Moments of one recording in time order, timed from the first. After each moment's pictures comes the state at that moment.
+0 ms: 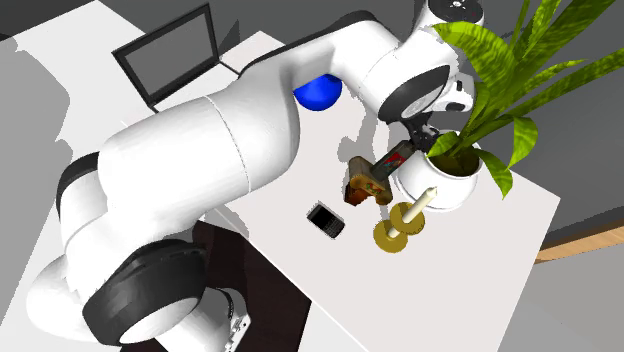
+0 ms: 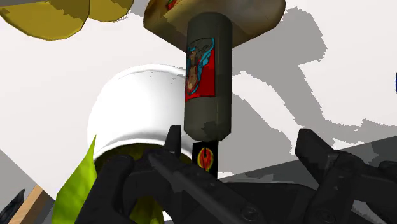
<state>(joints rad) -0.29 0.06 -0.37 -1.68 0.09 1.93 0.03</state>
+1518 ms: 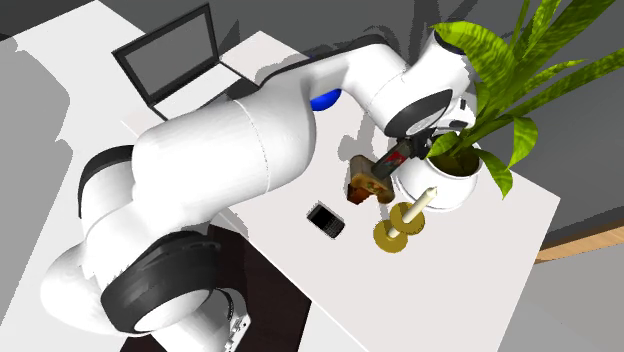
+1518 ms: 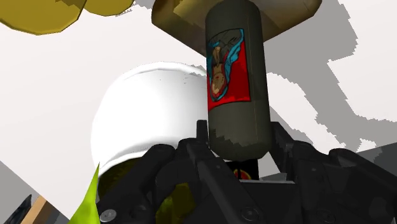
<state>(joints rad) -0.31 0.12 -0.38 -1.71 0.11 2.01 0.02</state>
